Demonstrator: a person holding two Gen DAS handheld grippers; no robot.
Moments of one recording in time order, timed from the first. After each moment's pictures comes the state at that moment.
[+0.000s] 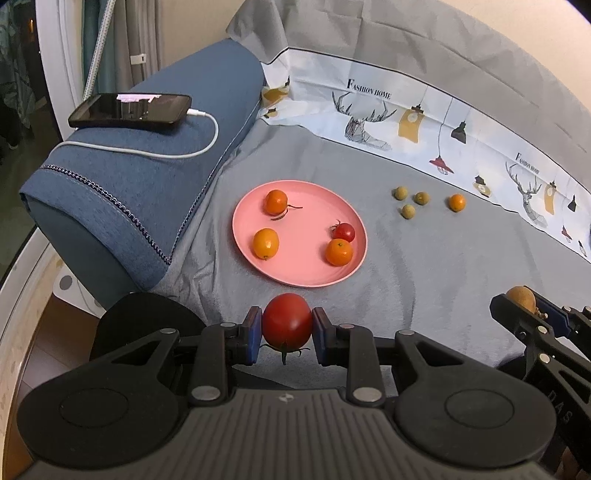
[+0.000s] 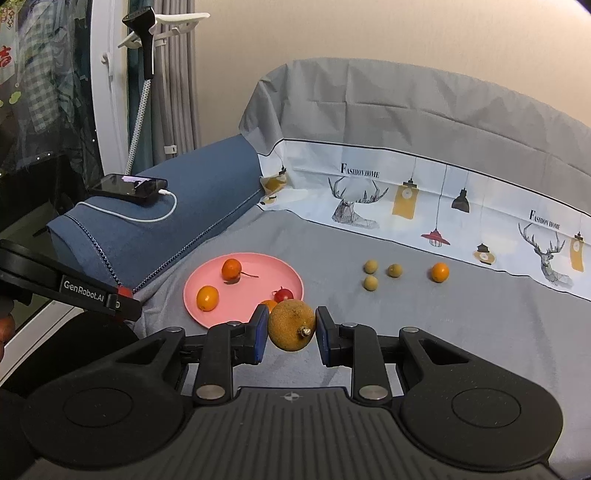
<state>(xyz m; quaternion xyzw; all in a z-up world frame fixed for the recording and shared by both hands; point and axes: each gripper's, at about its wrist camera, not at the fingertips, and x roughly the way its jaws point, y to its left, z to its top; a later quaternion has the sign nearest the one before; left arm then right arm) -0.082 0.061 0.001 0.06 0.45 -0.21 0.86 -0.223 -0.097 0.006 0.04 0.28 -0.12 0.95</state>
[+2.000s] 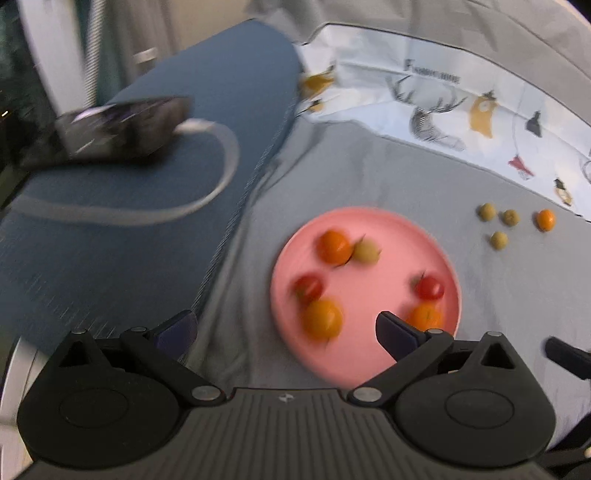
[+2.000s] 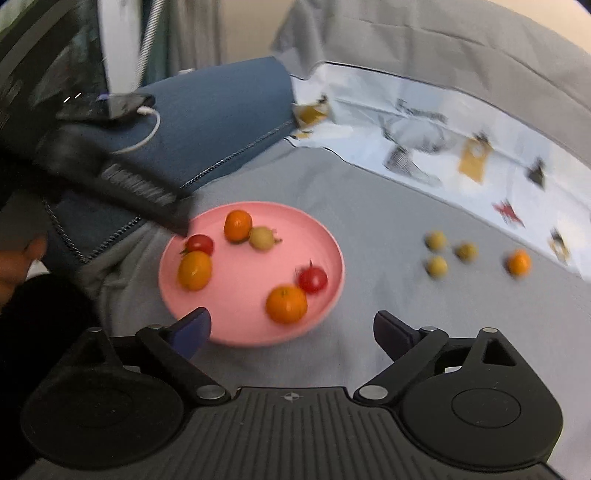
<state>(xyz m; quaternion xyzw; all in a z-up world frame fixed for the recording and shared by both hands) 0.039 0.018 -0.052 0.12 0.47 -0.13 0.87 -0.097 -0.117 -0.064 0.06 0.38 -0.07 0.92</state>
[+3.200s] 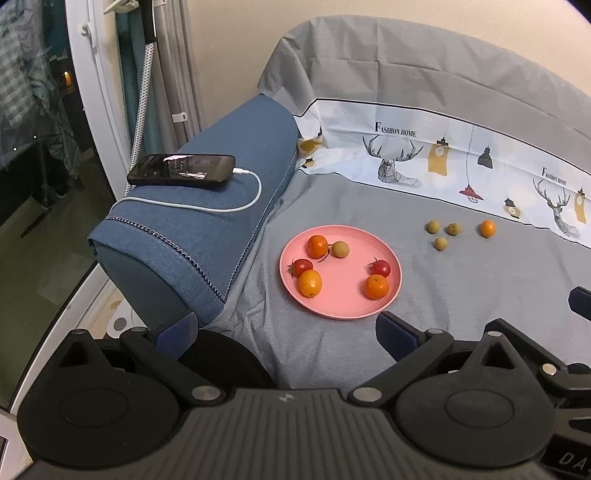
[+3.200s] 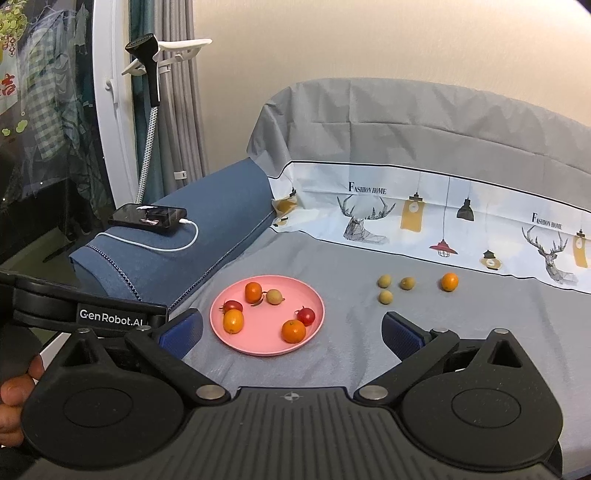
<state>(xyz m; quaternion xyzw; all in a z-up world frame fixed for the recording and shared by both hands) -0.119 0.065 0.033 0.10 0.37 -0.15 0.91 -0.240 -0.071 0.030 0.06 0.24 -0.11 0.96</state>
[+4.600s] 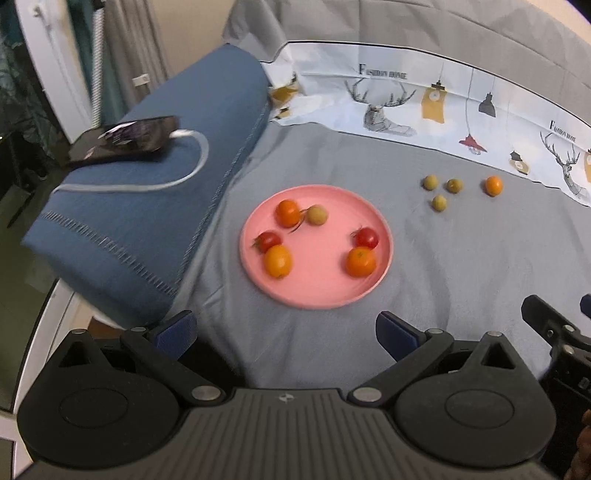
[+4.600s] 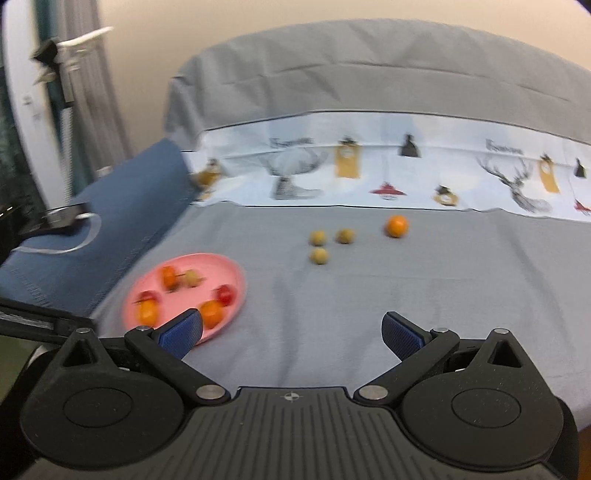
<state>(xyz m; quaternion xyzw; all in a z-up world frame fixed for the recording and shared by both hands) -0.060 -0.009 -0.010 0.15 0.44 -0.16 0.87 -0.210 -0.189 -0.044 0.15 0.28 -0.21 0.93</state>
